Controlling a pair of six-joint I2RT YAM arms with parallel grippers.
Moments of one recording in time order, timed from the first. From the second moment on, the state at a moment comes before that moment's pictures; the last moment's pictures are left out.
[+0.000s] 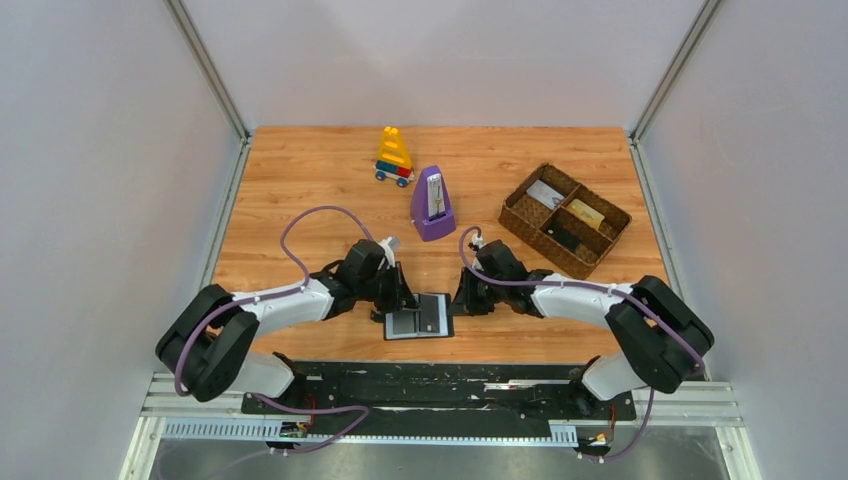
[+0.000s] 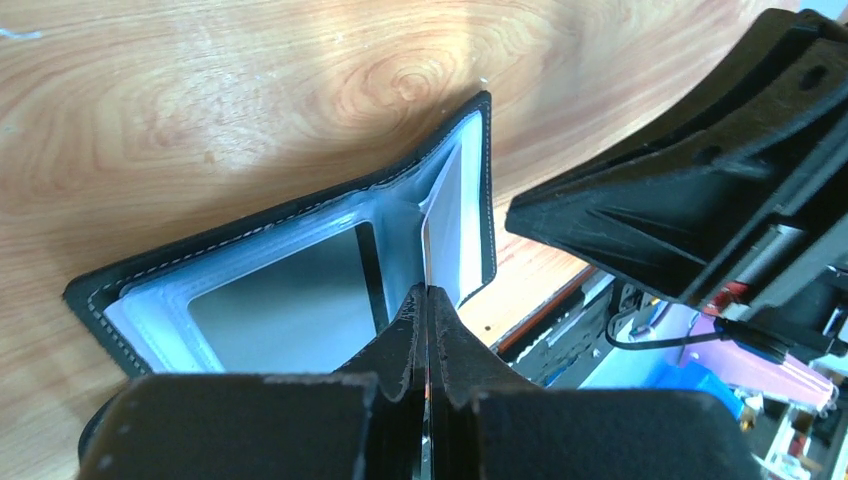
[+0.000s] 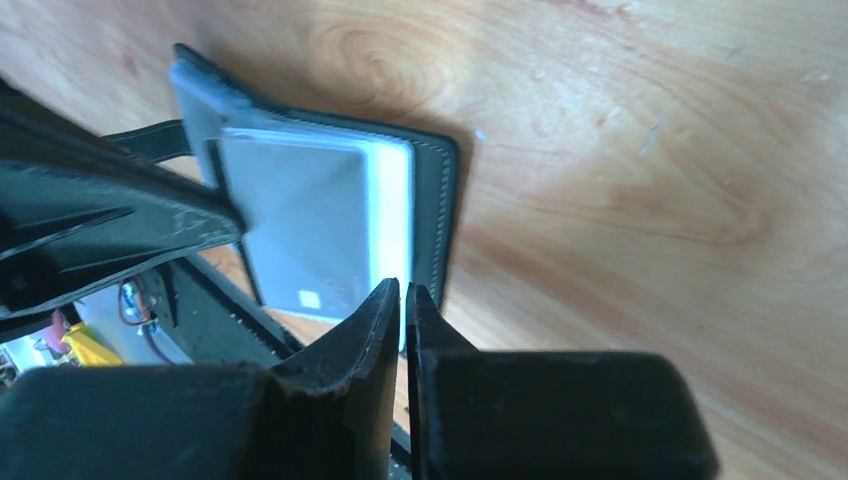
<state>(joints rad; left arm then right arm) -0.68 1.35 0.54 0.03 0.34 -0.85 0.73 1.49 0.61 0.01 -0.30 0.76</state>
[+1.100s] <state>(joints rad) -0.68 1.36 0.55 0.02 0.35 -0.82 0.74 1.55 0.61 0.07 -0.38 0.78</state>
